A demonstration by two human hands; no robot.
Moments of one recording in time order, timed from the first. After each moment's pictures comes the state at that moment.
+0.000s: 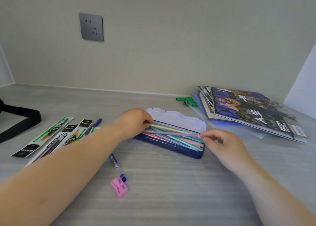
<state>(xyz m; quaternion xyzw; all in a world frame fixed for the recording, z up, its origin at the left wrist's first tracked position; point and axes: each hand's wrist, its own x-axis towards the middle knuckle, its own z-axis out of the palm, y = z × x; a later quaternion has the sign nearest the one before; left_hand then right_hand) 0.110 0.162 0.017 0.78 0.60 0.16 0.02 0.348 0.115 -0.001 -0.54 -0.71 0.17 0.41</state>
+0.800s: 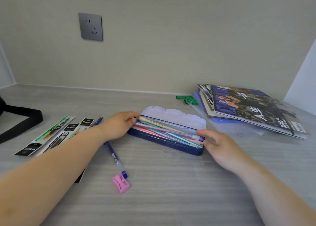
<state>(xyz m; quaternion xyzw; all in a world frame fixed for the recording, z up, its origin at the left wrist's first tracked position) 0.078 0.156 0.001 0.72 0.61 0.27 0.17 0.347 0.119 -0.008 -0.57 -0.74 0.19 0.31</state>
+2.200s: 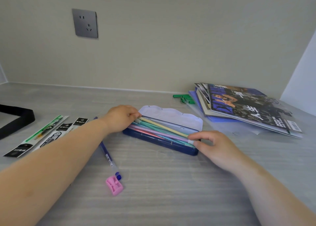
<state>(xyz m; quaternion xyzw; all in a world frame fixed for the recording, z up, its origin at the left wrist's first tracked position) 0.086 0.179 0.006 0.74 0.63 0.20 0.11 0.345 0.115 -0.002 -0.52 -0.76 0.21 0.32</state>
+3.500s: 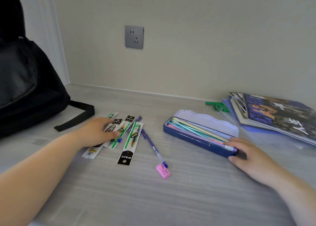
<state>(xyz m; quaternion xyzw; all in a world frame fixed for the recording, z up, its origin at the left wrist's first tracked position) -0.039 0.060 0.000 0.60 0.77 0.17 0.11 0.340 0.105 -0.011 -0.52 -0.80 0.15 0.25</state>
